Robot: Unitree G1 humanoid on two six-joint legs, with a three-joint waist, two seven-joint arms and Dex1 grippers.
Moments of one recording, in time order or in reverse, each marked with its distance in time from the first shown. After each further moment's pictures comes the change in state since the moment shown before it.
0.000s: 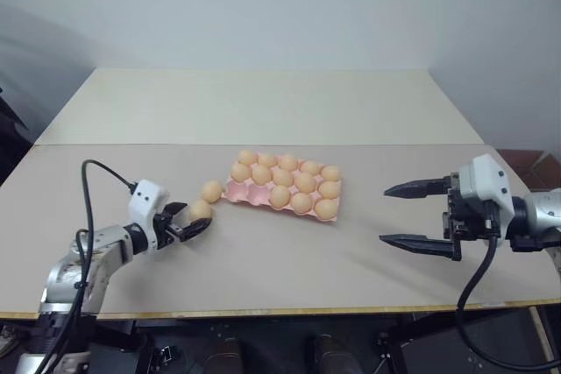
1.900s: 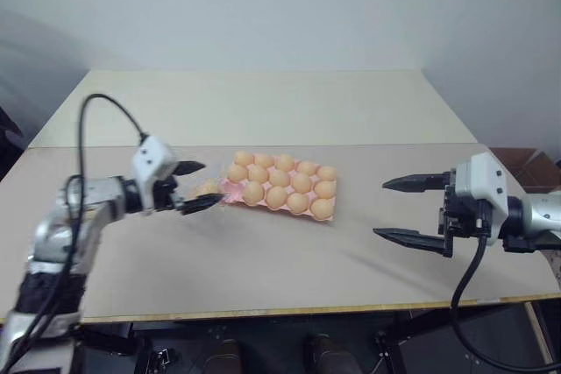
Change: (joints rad) left arm -0.129 0.199 0.060 -0.047 -0.026 -0.146 -0.374; right arm 0.012 0.006 0.013 -0.033 0.005 -0.018 -0.118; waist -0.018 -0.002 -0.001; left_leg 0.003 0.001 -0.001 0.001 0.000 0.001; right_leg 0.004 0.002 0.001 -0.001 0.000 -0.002
